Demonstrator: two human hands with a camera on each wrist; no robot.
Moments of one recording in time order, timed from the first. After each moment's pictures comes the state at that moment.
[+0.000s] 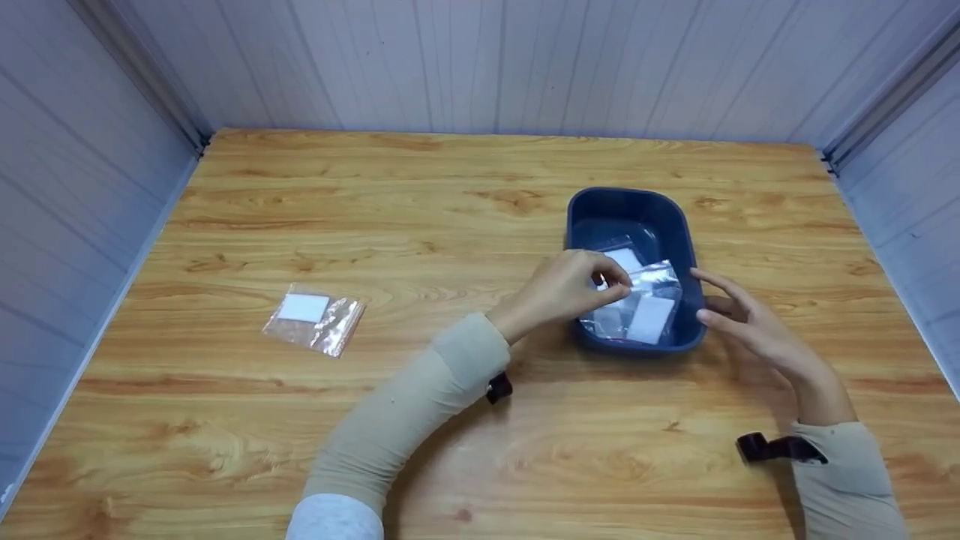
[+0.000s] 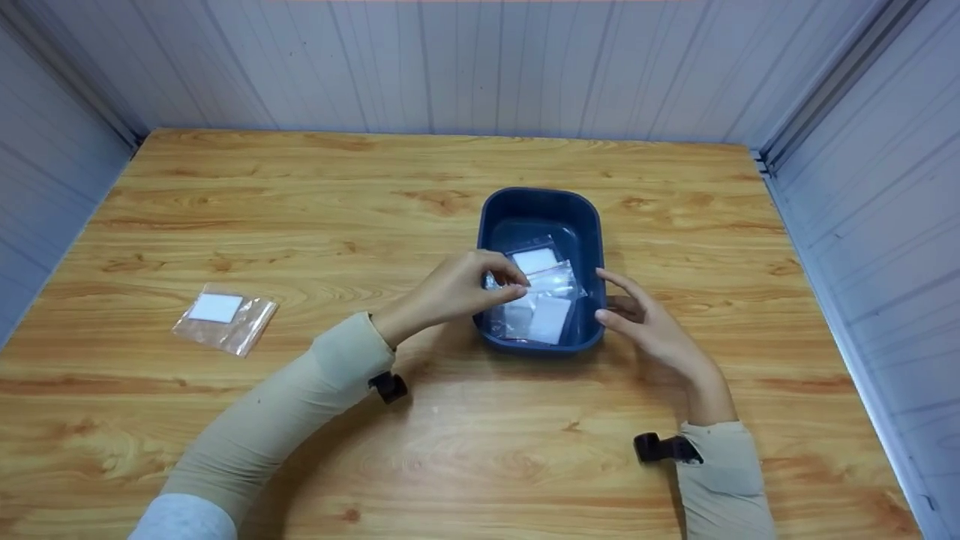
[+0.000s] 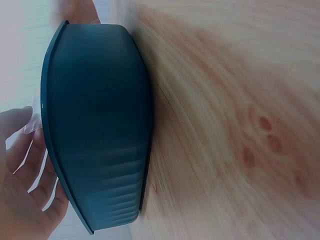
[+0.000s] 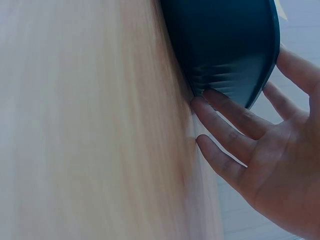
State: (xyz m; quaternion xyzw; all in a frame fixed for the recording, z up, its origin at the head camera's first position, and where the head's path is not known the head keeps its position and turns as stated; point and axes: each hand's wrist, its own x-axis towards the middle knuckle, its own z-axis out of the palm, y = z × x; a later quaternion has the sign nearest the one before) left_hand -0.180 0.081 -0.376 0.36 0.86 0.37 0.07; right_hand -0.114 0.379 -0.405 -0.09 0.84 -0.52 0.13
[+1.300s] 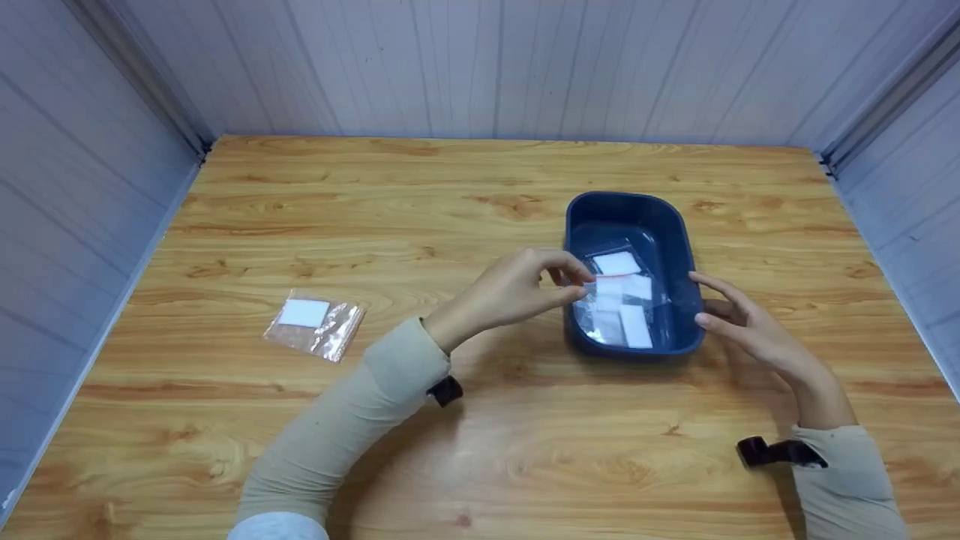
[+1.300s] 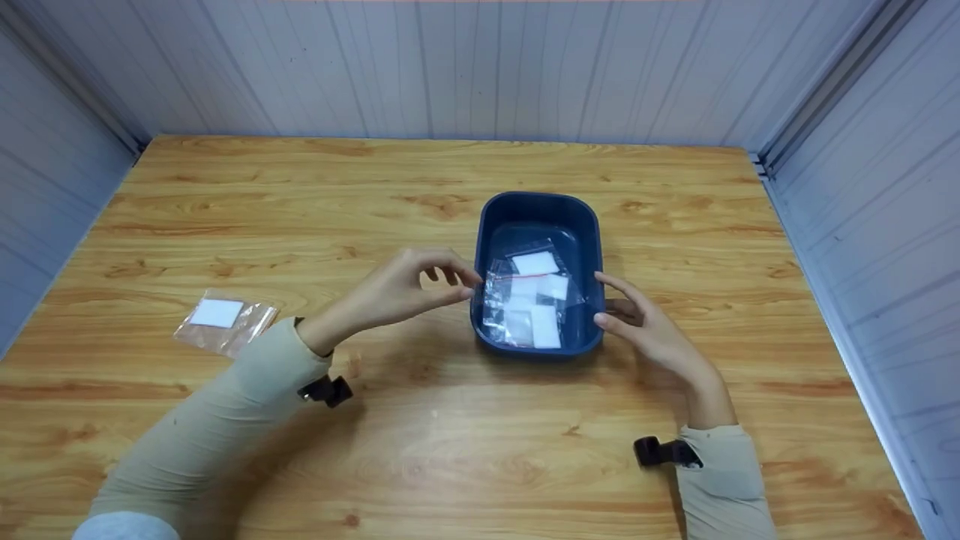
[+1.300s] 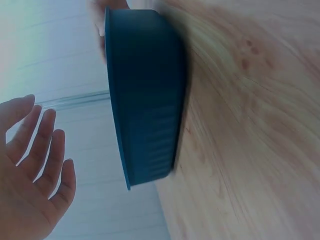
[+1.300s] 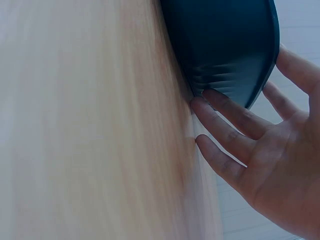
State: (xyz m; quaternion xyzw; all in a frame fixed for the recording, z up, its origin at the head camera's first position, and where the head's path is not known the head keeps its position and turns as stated) left_hand -0.166 0.016 -0.344 0.37 0.82 0.43 0.08; right_hand -0.116 0.377 -0.406 -0.12 0.83 -0.53 0.12
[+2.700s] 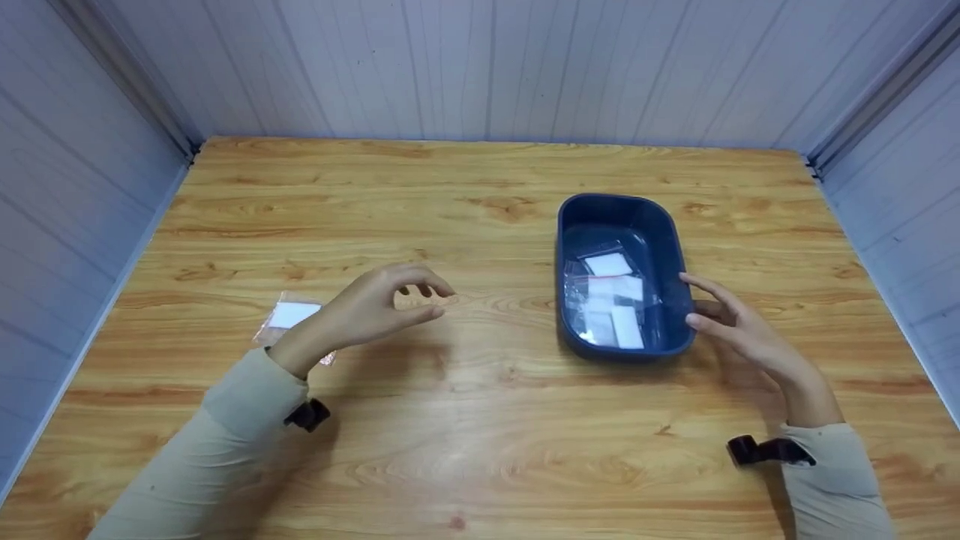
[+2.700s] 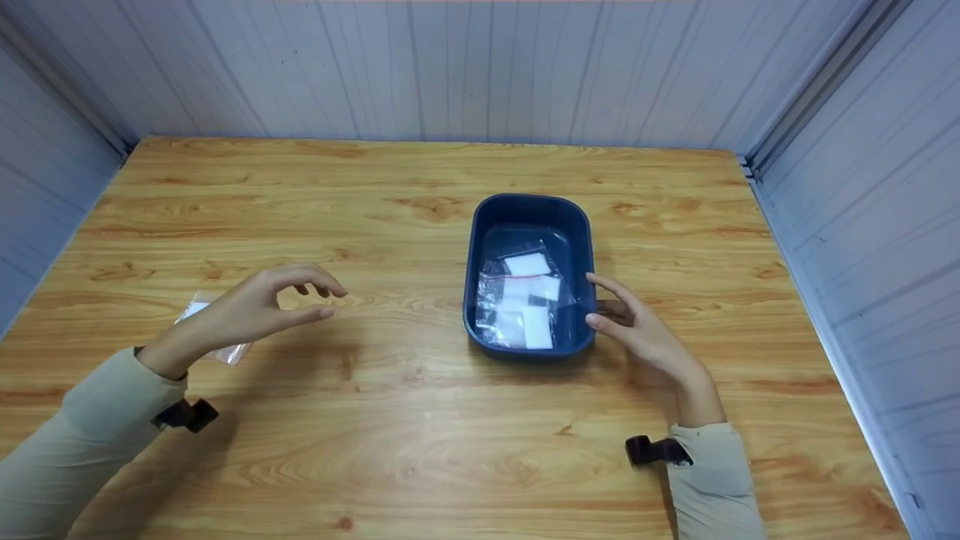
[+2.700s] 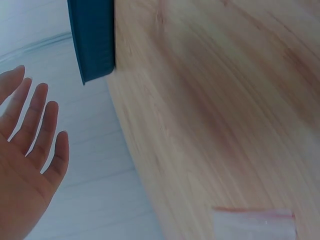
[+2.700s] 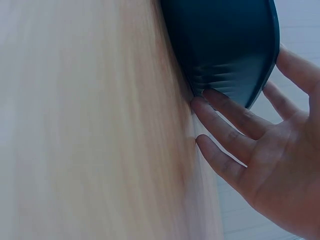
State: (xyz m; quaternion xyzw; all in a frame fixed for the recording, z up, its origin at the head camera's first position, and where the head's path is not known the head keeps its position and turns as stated) left_hand -0.154 -0.125 -0.357 0.33 0.86 0.39 0.09; right_hand -0.115 0.380 -0.406 -0.10 0.84 -0.52 0.13
